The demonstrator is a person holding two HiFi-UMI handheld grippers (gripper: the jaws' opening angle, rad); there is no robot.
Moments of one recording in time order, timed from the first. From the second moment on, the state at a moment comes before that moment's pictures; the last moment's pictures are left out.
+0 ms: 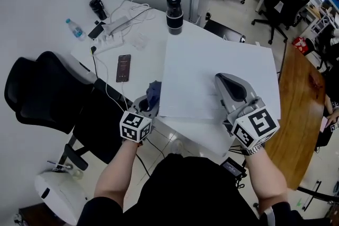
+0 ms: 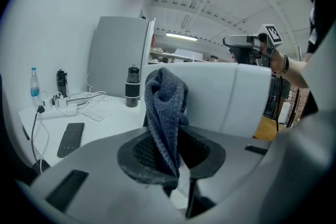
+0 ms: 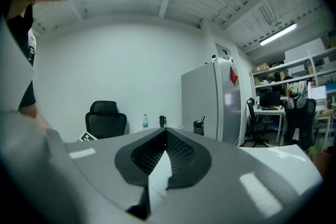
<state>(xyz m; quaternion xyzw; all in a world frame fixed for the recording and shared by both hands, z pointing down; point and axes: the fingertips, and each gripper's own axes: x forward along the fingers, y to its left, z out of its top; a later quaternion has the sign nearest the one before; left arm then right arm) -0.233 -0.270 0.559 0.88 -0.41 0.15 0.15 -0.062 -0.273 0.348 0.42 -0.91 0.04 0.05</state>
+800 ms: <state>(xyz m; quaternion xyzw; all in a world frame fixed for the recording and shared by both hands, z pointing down) -0.222 -0.382 0.568 0.89 -0.39 0.16 0.16 -0.021 -0.307 0.352 0.49 -0.87 0.06 0.05</state>
